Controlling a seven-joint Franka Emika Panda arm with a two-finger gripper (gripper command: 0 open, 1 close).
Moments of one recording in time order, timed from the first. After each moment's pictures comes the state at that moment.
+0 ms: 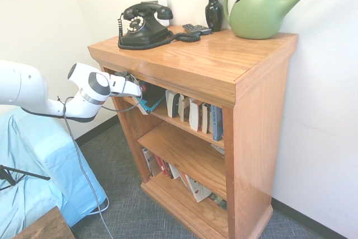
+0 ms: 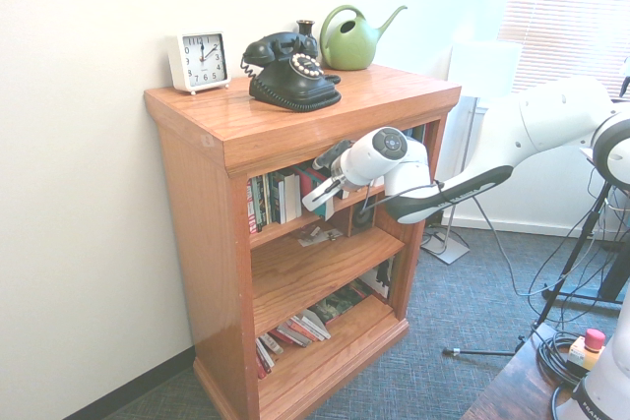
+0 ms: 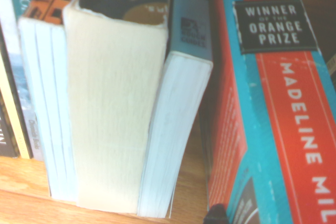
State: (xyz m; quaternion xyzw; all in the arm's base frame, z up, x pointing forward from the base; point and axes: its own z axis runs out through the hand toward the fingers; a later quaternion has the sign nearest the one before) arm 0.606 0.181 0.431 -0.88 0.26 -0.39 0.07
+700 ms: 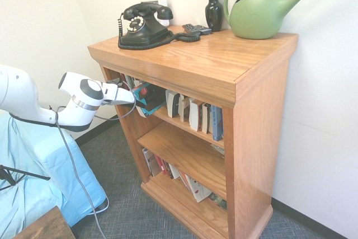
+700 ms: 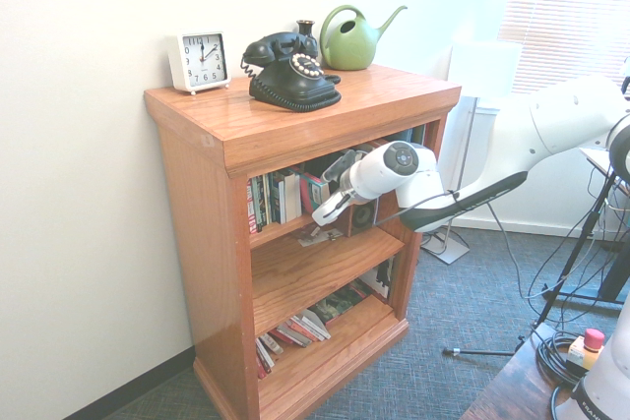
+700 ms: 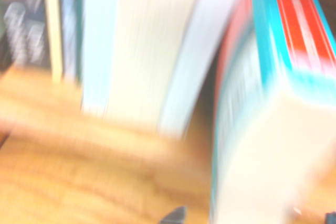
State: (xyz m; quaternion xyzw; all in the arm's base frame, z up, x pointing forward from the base) arm 0.538 0.175 0.408 -0.89 0.22 -0.40 0.05
